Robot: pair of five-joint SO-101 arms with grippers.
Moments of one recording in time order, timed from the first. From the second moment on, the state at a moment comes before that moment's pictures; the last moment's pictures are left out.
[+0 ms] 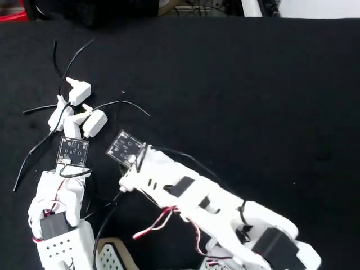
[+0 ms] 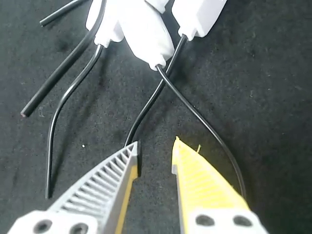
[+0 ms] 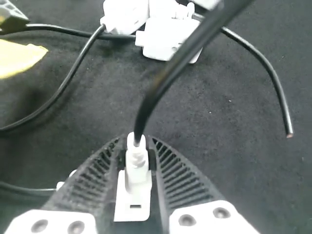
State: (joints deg) left arm -24.9 -103.6 96.2 62.0 -31.4; right arm -47.3 -21.3 69.8 -0.1 13.6
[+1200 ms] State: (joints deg) left arm 8.1 -104.5 73.5 68.9 2.1; right arm -51.3 -53.5 83.2 1.3 13.1
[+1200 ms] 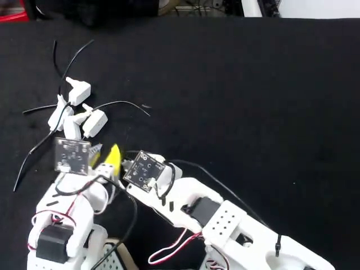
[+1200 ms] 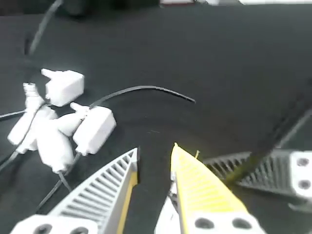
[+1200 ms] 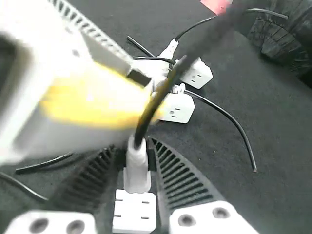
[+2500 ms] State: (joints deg) left arm -22.9 -104.1 94.3 59.4 -12.7; right arm -47.3 -30.0 76.4 2.0 9.3
